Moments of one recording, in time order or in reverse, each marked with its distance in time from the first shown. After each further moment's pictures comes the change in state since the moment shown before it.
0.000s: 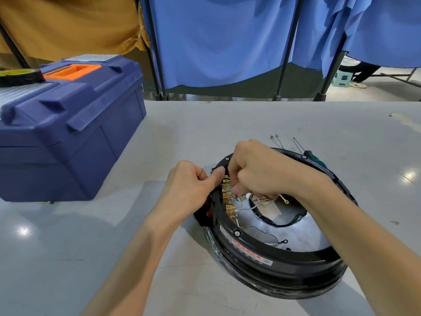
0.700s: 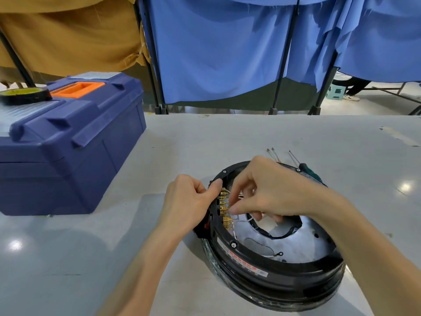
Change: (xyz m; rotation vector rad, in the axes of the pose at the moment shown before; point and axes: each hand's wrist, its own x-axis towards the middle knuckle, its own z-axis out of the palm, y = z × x) left_hand 0.000 0.000 0.005 0.037 0.102 0.010; right_hand -0.028 0.009 -0.007 0.144 -0.047 -0.152
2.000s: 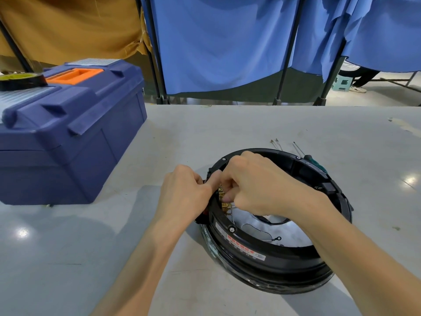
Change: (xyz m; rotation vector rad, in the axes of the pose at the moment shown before) left_hand -0.002 0.007 -0.005 0.141 0.017 -0.050; right_hand 0.023 -0.016 0.022 -0.509 0.118 -0.042
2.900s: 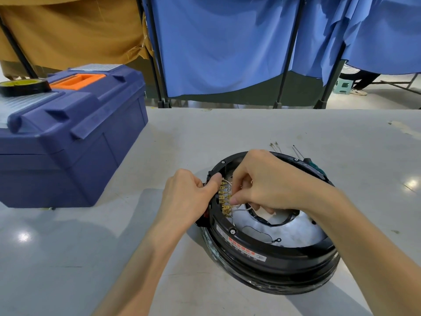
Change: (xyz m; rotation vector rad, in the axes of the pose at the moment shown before) left_hand -0.002 0.002 0.000 -0.049 -0.029 -0.035; right_hand -0.009 0.021 -0.011 0.363 -0.073 0.066
